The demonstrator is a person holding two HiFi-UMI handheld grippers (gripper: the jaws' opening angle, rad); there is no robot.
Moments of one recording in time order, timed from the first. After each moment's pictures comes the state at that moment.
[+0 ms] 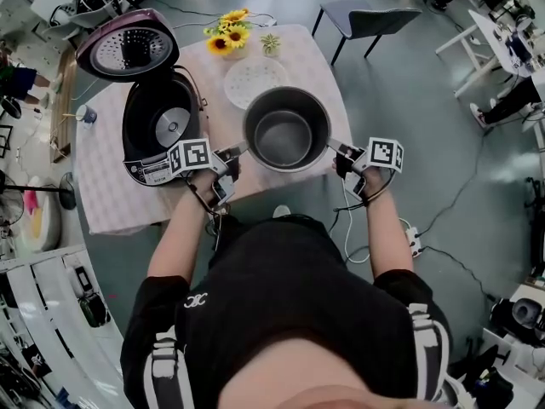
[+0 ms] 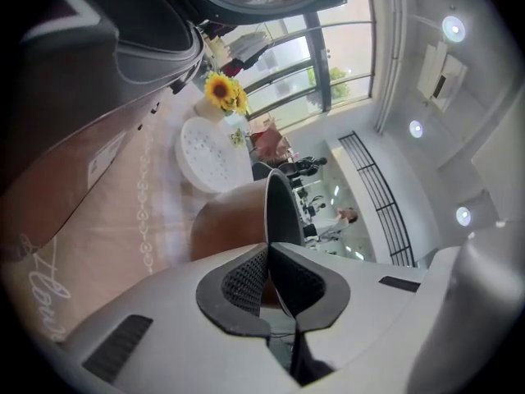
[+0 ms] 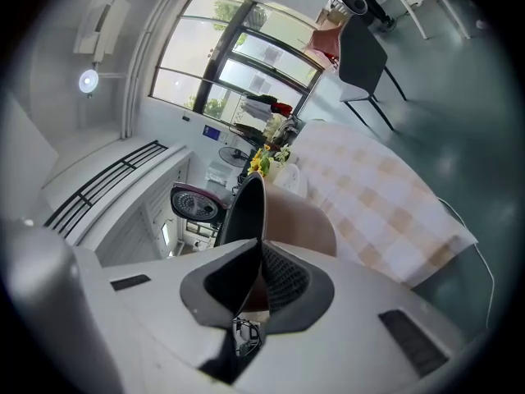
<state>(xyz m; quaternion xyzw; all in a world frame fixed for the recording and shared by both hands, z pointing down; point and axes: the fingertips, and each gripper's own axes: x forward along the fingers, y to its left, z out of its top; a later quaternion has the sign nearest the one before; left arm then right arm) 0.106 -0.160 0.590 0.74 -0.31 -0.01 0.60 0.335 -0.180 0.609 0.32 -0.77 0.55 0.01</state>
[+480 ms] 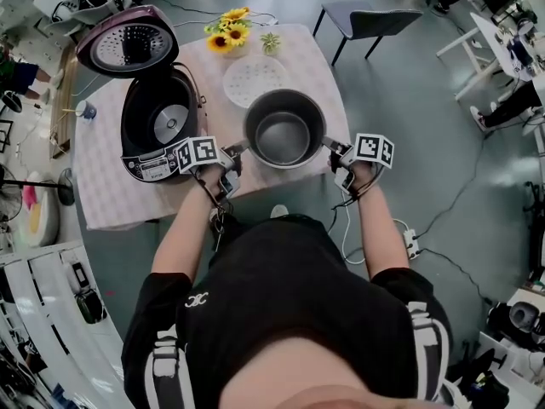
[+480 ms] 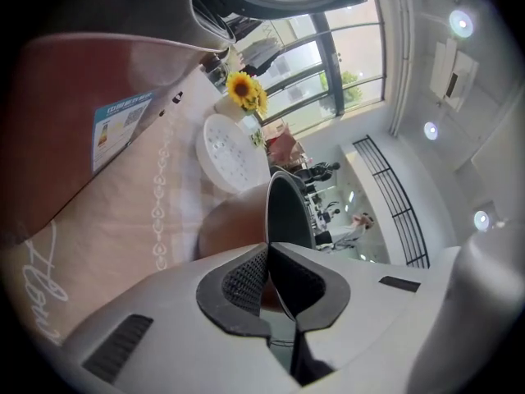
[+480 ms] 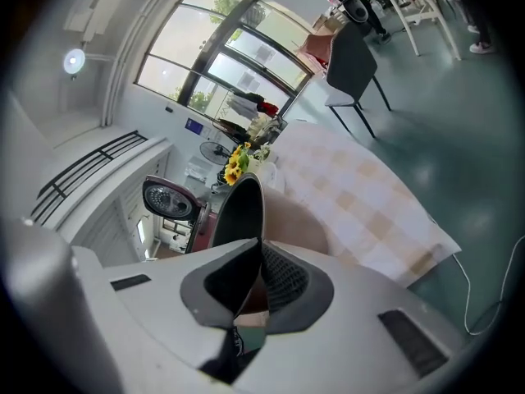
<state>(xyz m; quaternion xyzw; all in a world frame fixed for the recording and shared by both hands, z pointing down) 0.107 -0.174 0.639 0.71 -0.36 0.00 0.60 0.328 -0.192 0.642 0.36 -0.74 0.57 0.04</state>
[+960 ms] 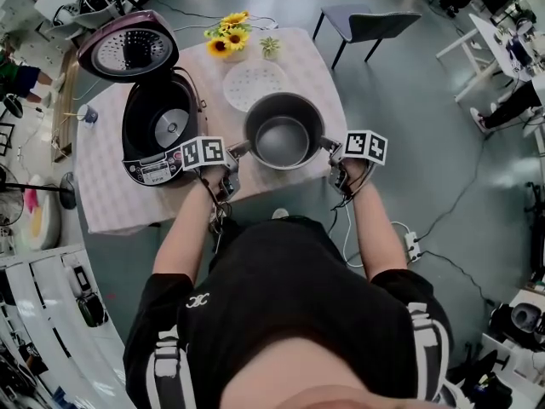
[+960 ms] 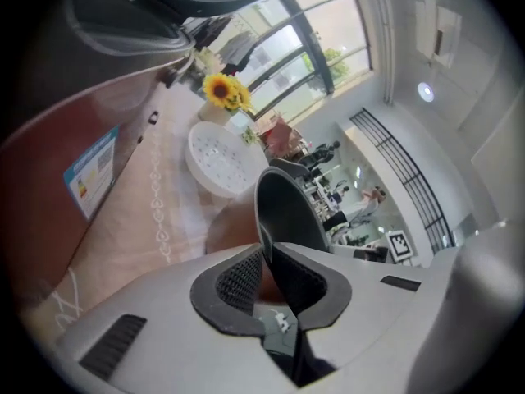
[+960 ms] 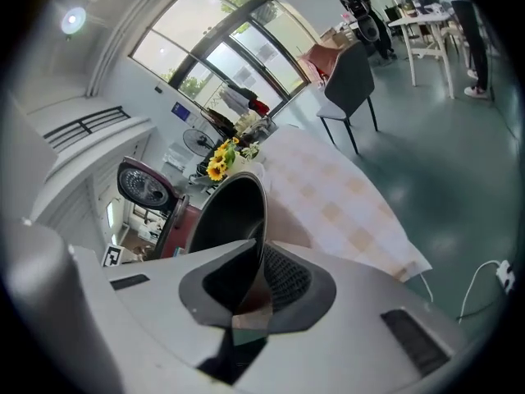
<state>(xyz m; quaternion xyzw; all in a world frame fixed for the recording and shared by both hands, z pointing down) 0.109 -0.182 0.638 0.74 -0.38 0.08 0.54 0.327 -0.203 0.646 0.43 -0.72 0.53 0.11</state>
